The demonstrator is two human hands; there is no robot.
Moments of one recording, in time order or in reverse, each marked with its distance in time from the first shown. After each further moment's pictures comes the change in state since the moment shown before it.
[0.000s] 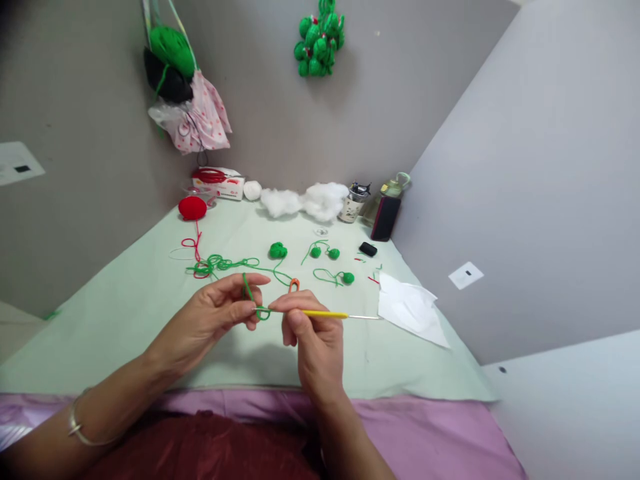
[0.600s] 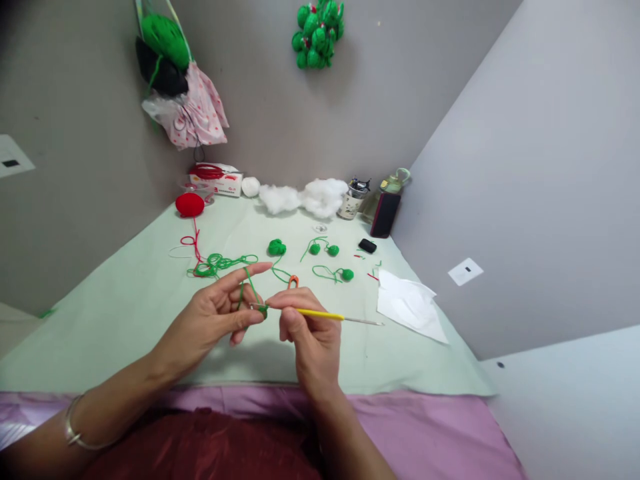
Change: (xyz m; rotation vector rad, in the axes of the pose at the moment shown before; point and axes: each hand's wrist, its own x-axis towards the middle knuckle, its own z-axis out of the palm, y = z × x) left_hand -0.003 -0.001 0.003 0.165 0.048 -0.063; right_hand -0.002 0.000 0.001 -0.077 0.004 -0.038
